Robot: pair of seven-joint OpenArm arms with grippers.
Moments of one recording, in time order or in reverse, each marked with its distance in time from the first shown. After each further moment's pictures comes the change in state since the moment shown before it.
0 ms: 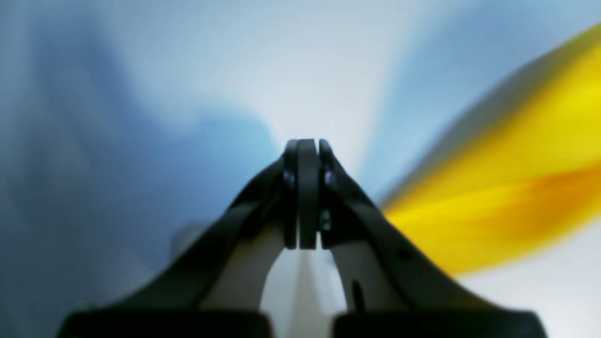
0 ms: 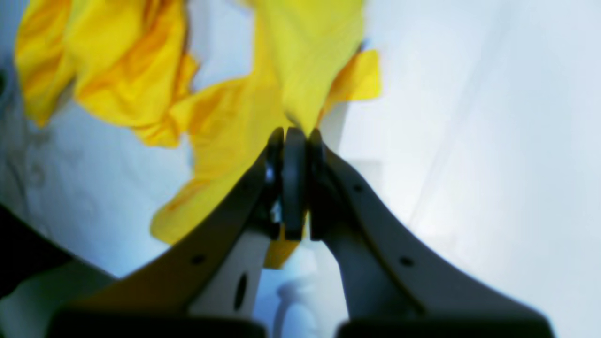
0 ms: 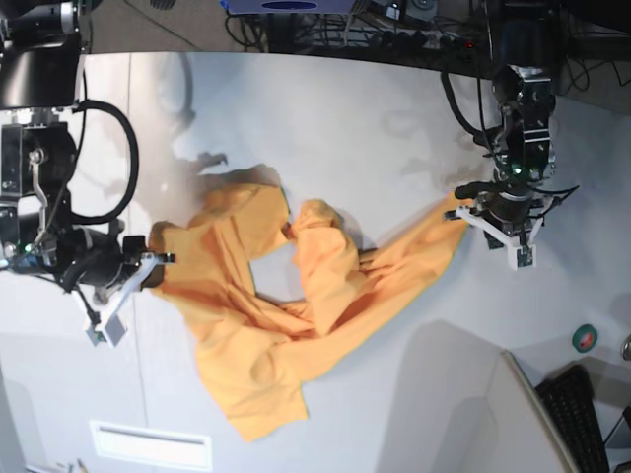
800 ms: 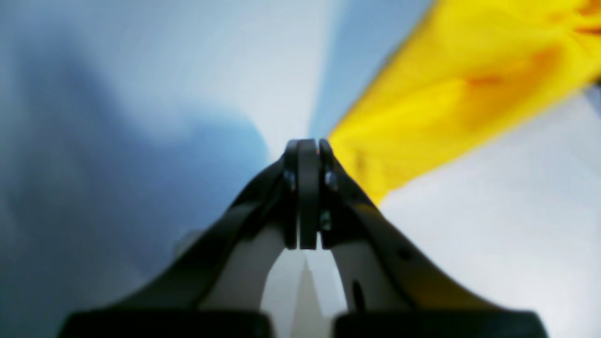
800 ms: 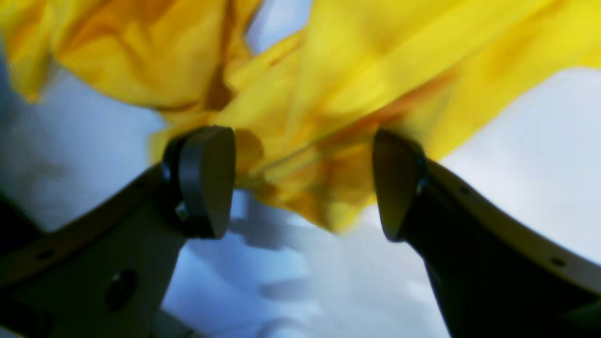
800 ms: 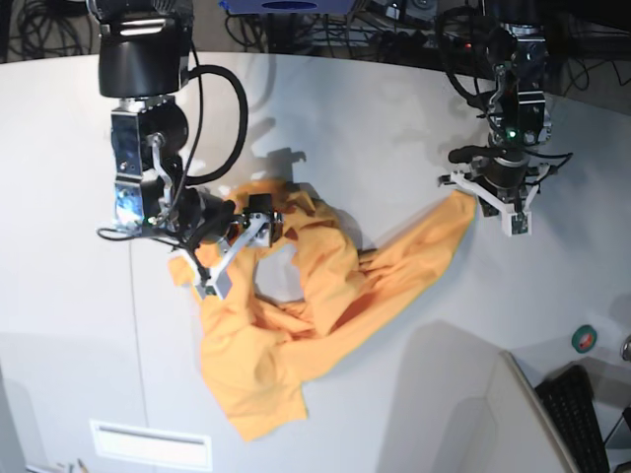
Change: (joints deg) left arm 6.4 0.1 -0.7 2.5 0.4 0.0 -0.2; right arm -0.6 -19.4 0.2 -17.4 -14.8 5.5 11.0
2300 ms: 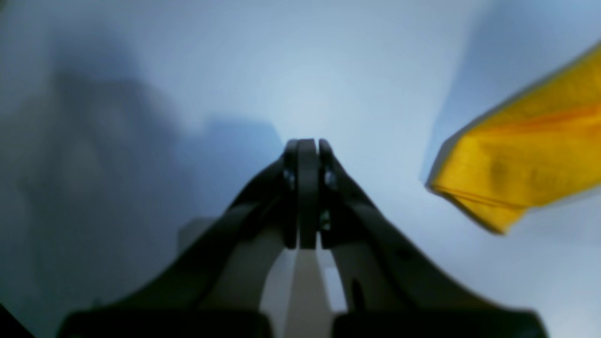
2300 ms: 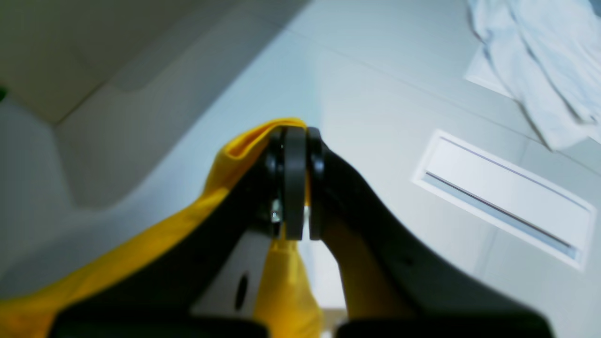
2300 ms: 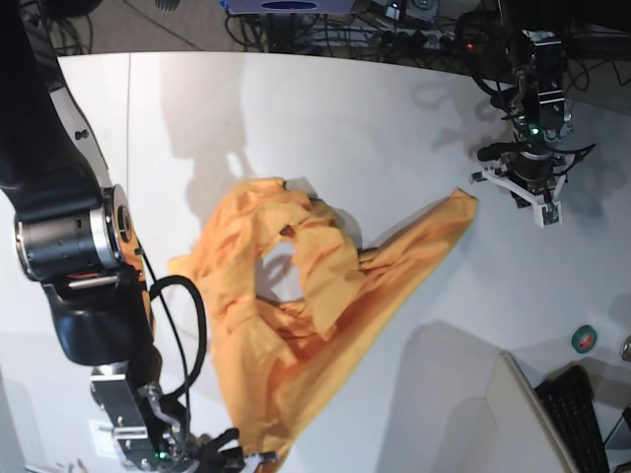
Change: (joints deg) left arm -0.1 -1.9 -5.4 -3.8 0.0 0.5 -2.4; right arm 47.0 5.9 -13.3 -42.5 -10.6 1.0 41.9
